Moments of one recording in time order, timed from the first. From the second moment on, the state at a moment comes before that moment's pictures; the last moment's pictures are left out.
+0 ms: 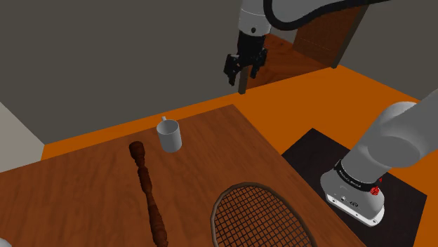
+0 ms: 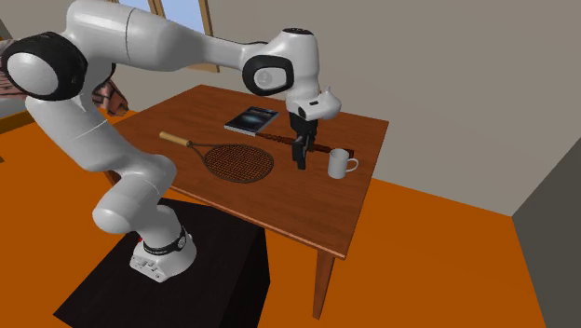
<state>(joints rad) 0.07 -0.36 0.34 -2.21 0.08 1.95 0.49</state>
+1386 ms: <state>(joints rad) 0.29 0.44 0.52 -1.58 -0.27 1.98 0.95</state>
